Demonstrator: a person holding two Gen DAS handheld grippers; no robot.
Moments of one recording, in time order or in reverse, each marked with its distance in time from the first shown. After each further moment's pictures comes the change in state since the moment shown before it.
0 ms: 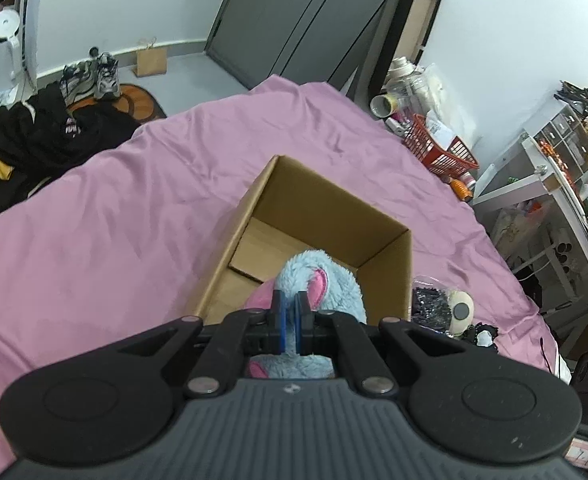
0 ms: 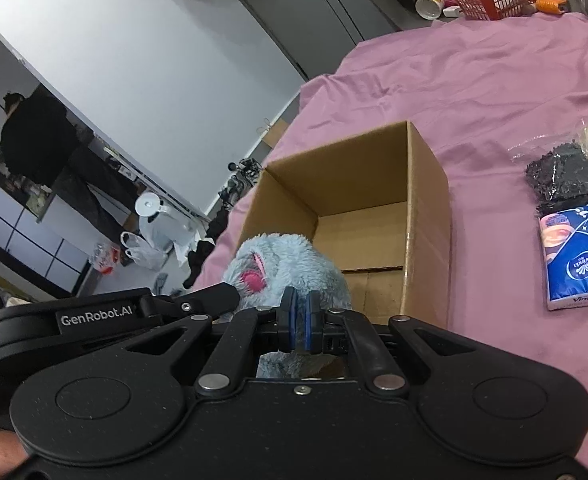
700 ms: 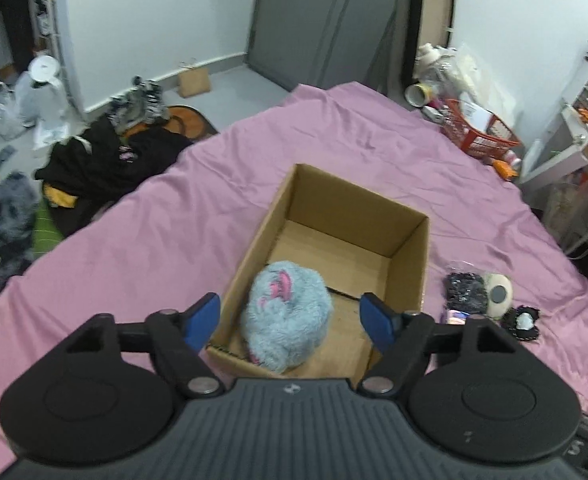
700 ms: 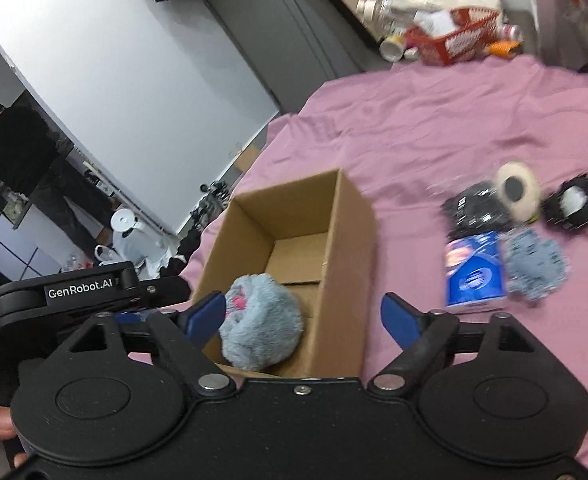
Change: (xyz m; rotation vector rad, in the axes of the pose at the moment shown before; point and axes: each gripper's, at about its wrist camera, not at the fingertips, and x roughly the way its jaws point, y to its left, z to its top) left arm -0.034 -0.053 -0.003 0.096 -0.011 0.258; right arm -0.081 -0.014 0.002 -0.040 -0.084 -0.107
